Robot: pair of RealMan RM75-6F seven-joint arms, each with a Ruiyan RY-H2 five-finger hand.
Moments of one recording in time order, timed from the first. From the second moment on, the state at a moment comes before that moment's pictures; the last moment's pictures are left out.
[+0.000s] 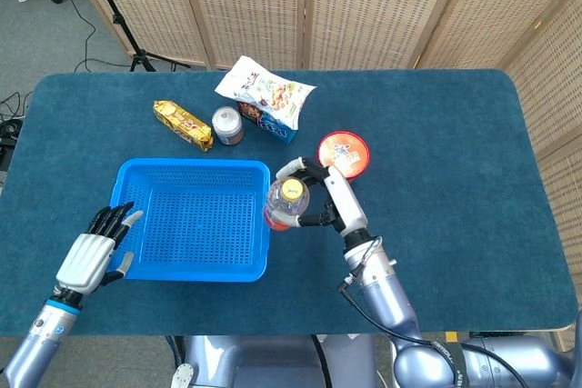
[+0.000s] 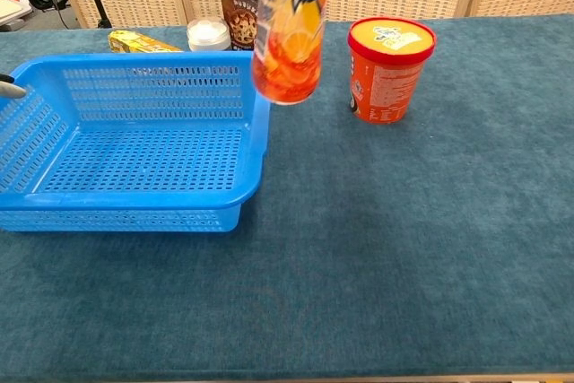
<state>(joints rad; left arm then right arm) -0.27 -1.29 0.03 -1.53 1.56 1.29 0.00 0.81 -1.50 0.51 -2.15 -0.69 1.28 0.05</state>
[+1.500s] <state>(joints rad) -0.28 -1.27 0.03 -1.54 1.55 1.27 -0.04 0.88 -1.74 0.52 -2.07 -0.63 1.21 0.02</state>
